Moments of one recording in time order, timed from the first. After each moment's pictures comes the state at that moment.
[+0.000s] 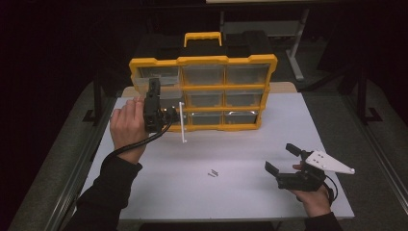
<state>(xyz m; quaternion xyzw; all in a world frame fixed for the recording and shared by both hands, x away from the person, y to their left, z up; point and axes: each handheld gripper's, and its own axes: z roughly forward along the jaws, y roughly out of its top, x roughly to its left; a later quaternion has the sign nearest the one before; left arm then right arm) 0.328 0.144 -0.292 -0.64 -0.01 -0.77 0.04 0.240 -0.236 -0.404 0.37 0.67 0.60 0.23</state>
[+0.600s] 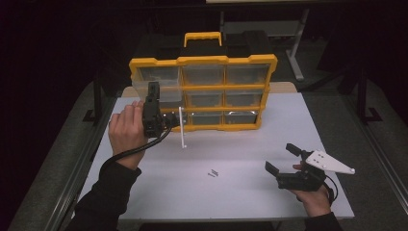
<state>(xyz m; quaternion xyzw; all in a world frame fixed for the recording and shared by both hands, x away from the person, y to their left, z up) 0.315 0.144 -0.294 -0.64 -0.01 -0.77 0.05 0.240 -0.237 -0.404 0.37 0.67 0.60 0.23</state>
